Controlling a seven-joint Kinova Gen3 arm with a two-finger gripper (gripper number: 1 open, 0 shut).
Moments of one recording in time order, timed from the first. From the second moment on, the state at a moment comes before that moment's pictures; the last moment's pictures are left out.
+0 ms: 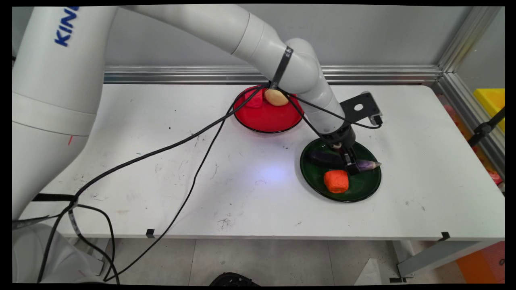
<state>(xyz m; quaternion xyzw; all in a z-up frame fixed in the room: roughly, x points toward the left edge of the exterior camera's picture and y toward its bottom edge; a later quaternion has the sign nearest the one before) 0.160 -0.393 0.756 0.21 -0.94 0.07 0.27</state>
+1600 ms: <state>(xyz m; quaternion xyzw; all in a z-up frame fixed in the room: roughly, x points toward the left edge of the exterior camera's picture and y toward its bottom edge) 0.226 -0.359 0.850 0.18 -0.93 0.13 0.28</state>
